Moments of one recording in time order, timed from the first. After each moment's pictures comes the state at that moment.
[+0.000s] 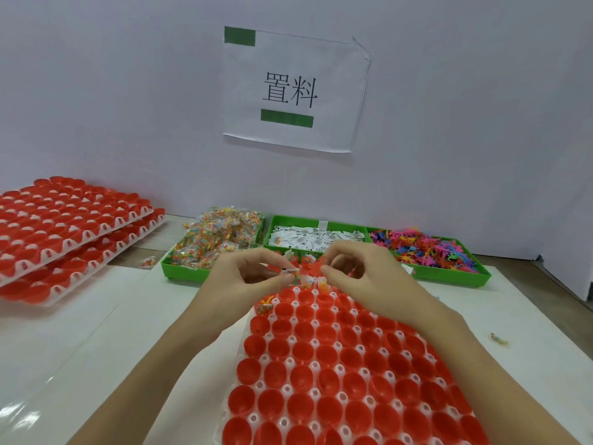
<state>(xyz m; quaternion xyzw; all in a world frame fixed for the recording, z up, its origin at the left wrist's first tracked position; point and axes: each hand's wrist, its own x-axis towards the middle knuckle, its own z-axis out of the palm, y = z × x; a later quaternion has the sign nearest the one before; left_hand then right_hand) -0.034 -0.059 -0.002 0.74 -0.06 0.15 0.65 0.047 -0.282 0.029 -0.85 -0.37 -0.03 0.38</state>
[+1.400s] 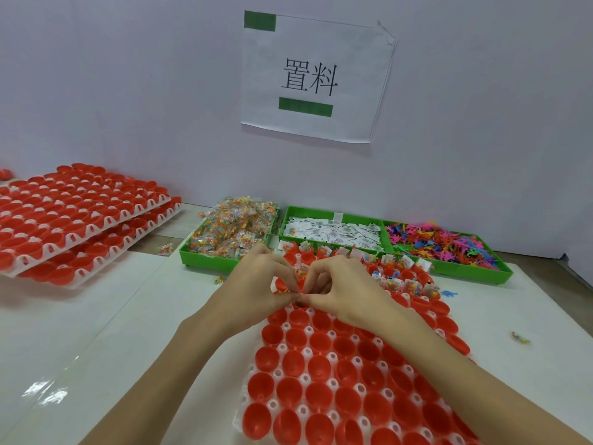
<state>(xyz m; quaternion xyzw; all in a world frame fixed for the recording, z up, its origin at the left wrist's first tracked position) -0.024 -0.046 -0.021 0.94 -0.11 0.18 0.26 0.038 -0.229 -0.003 -0.90 -0.34 0.03 0.28</state>
